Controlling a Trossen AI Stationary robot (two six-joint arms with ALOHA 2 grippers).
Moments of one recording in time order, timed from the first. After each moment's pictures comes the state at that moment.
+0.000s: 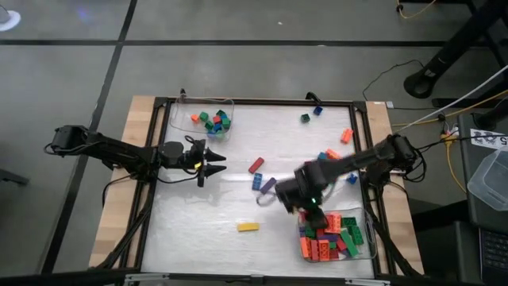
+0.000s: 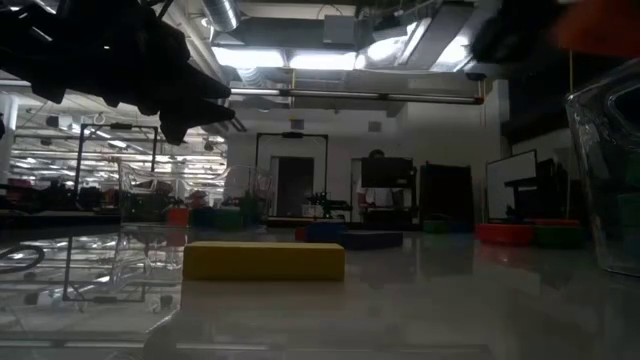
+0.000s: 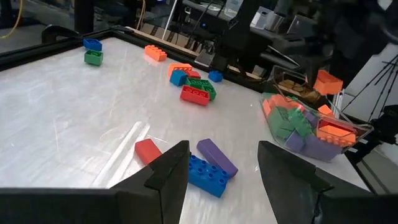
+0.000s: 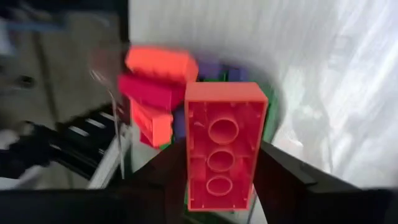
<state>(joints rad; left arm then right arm) 0.01 1.00 0.21 0.61 -0.08 -0.34 0.32 1.77 1.57 -1.32 -0.48 0.12</state>
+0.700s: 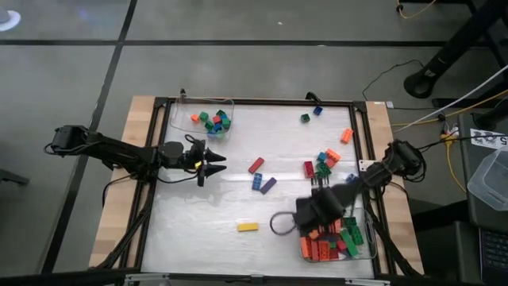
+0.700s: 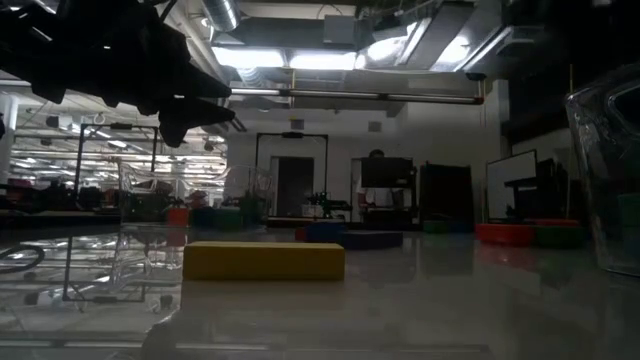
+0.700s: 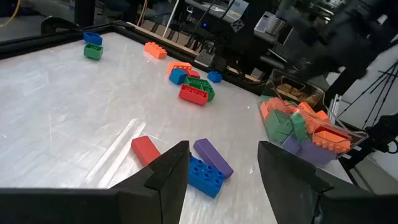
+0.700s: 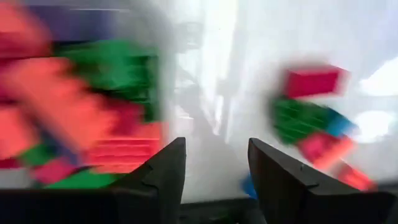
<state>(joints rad) 0.01 1.00 0.21 0.61 -0.08 -0.39 0.54 1.77 1.57 -1.52 0.09 0.47</state>
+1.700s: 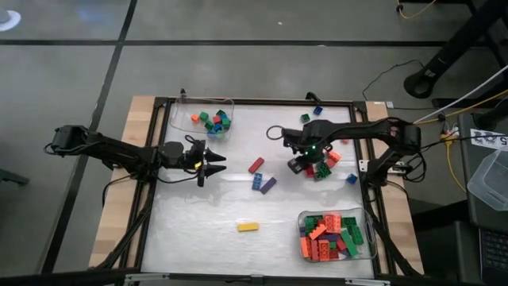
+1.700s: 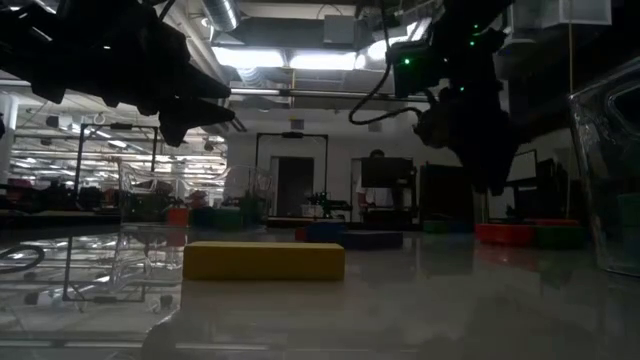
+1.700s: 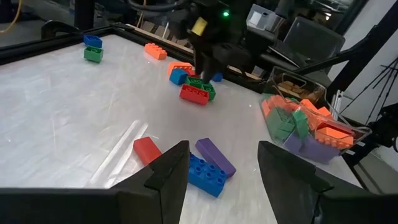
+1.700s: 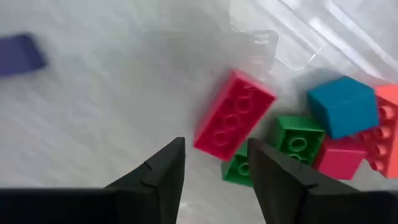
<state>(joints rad) 0.01 1.00 0.21 0.61 -0.08 -0.36 -0.21 1.65 1.16 -1.10 -0.14 0.73</state>
